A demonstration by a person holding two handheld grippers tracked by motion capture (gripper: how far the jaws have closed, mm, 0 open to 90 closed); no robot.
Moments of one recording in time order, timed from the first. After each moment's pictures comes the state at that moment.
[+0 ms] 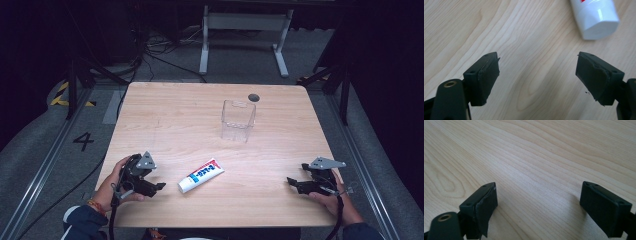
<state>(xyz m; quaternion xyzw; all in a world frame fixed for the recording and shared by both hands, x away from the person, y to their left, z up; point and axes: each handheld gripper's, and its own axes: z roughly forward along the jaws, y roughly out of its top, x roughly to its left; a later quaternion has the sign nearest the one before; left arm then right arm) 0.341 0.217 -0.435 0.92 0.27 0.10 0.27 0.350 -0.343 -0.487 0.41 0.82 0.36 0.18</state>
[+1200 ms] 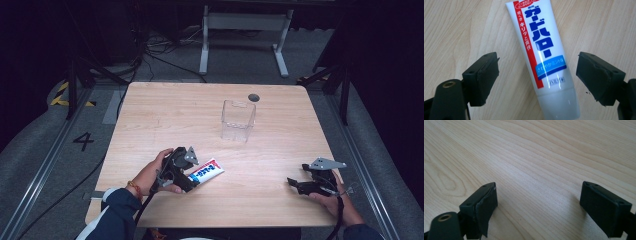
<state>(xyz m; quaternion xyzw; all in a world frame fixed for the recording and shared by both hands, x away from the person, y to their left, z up) 0.372 0.113 -0.427 0.95 0.19 0.06 0.23 0.348 -0.343 -0.487 0.41 0.82 0.36 0.18</state>
